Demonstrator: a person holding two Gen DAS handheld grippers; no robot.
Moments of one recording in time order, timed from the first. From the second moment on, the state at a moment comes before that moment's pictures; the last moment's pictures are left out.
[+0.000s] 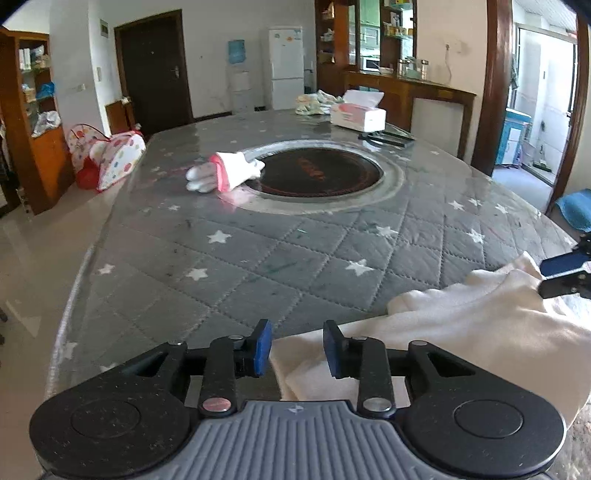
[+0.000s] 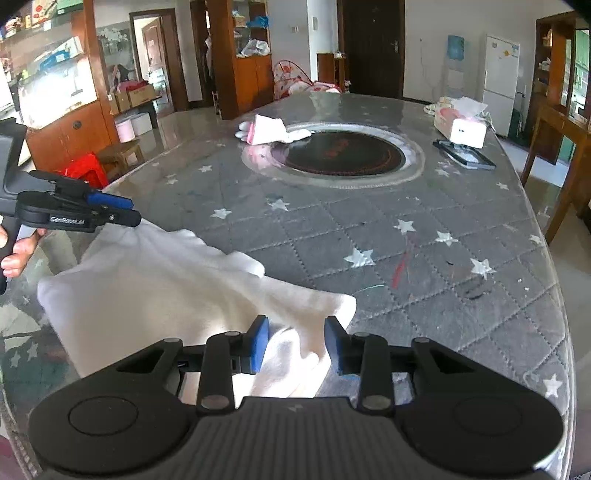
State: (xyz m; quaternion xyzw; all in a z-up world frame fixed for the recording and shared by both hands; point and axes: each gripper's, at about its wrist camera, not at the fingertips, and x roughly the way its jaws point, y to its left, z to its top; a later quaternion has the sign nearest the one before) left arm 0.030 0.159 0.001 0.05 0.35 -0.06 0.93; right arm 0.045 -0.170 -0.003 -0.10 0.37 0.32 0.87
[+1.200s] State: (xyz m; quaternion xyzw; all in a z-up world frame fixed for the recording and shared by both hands) left arm 0.001 0.112 -0.004 0.01 0.35 -0.16 0.92; right arm 0.040 -0.131 0.007 -0.12 0.34 0.33 0.87
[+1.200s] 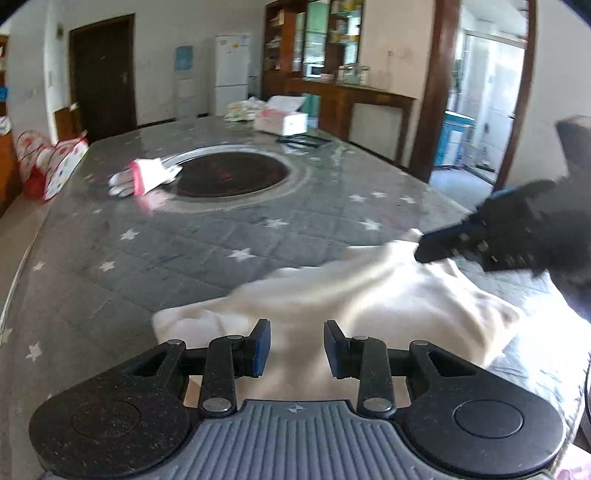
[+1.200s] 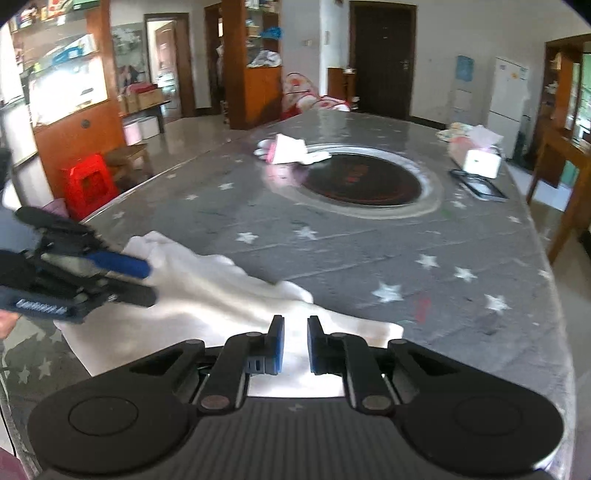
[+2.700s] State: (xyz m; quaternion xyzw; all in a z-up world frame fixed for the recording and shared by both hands) left arm 0.065 0.105 -0.015 0.00 0.38 -0.14 0.91; right arm 0.044 -0.073 -0.011 -0.14 0.36 0.38 0.84
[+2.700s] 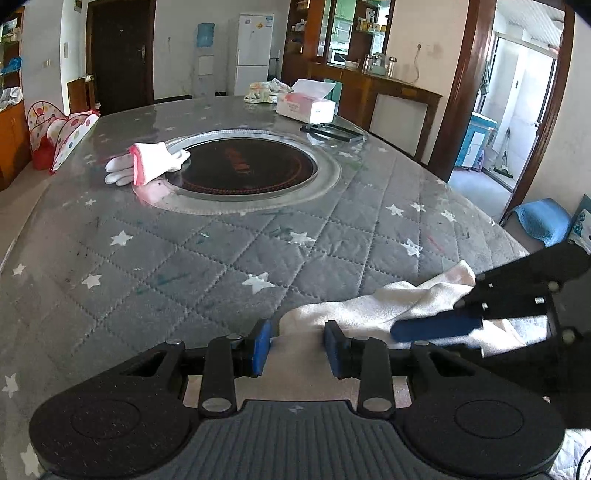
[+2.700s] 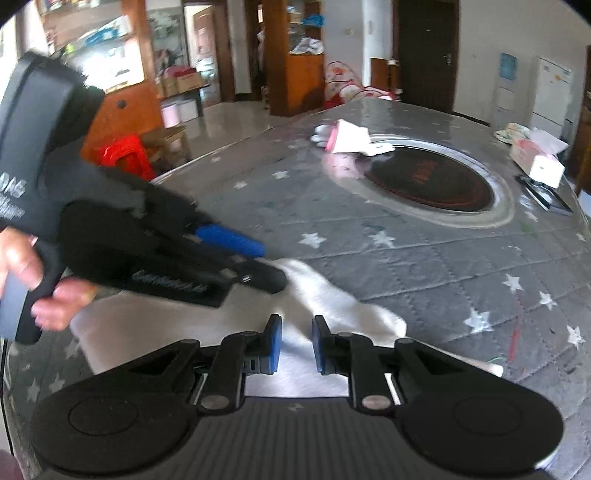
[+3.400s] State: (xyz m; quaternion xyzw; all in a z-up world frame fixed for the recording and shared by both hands) left arm 0.040 0.104 0.004 0.01 0.36 -0.13 0.93; right arm -0.026 -0.122 0.016 -0.15 0.35 0.41 0.83
